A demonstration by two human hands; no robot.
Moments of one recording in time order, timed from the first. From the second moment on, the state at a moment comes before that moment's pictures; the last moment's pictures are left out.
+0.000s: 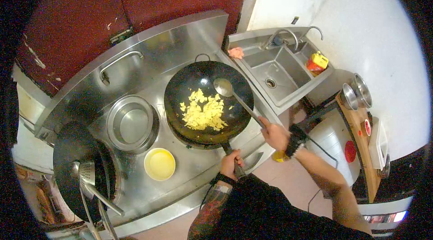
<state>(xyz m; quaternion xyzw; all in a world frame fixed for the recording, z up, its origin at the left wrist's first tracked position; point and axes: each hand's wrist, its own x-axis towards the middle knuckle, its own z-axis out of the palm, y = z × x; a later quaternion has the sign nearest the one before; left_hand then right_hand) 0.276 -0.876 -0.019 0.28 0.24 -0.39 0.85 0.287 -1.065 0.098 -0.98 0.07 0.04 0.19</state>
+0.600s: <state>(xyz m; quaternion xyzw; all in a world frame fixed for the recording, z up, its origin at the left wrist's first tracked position) 0.277 -0.875 -0.021 0.26 0.23 -0.40 0.85 0.246 -1.060 0.226 -0.97 -0.02 0.23 0.04</state>
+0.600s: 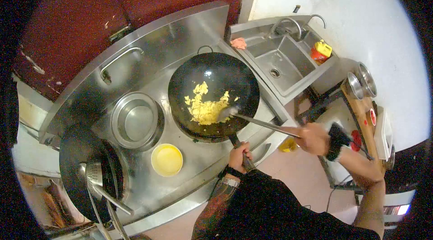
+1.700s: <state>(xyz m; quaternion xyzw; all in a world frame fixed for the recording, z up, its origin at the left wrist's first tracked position) 0.279 -0.871 -0.023 0.26 0.23 -0.41 0.85 0.276 -1.098 0.173 -0.98 -0.13 0.12 -0.04</state>
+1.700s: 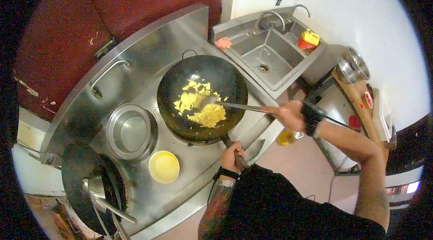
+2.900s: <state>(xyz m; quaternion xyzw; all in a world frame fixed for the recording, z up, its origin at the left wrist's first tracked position) 0.276 -0.868 -0.021 0.29 0.24 -0.41 0.84 0.276 -1.063 0.107 -0.94 -0.03 0.08 0.32</state>
